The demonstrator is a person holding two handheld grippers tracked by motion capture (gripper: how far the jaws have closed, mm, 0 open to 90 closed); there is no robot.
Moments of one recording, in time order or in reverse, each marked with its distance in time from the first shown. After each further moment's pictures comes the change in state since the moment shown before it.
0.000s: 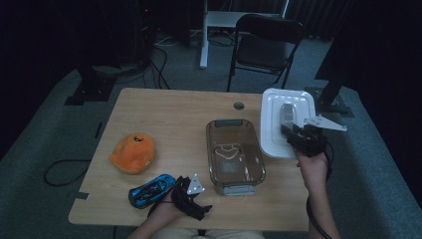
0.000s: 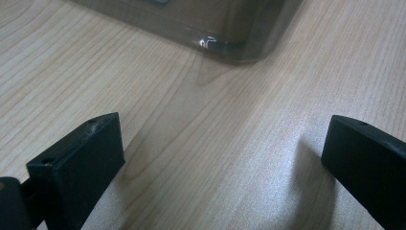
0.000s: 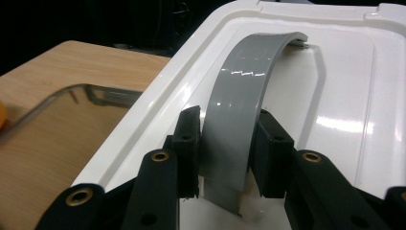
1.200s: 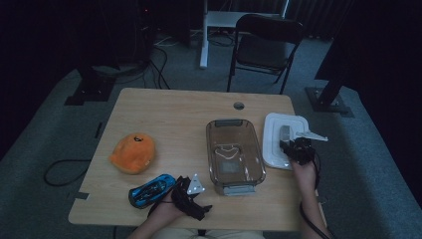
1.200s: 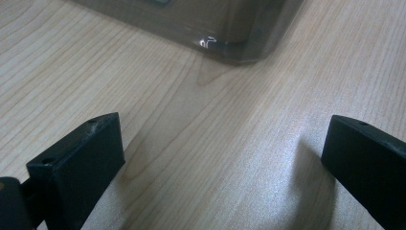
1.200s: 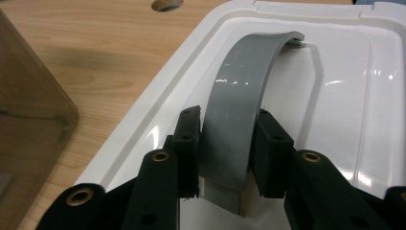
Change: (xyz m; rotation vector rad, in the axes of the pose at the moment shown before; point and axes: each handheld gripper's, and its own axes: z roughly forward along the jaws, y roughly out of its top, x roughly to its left) left arm 0.000 0.000 0.000 0.002 0.001 -0.001; right arm -0.055 -0.092 0.085 0.164 -0.063 0.105
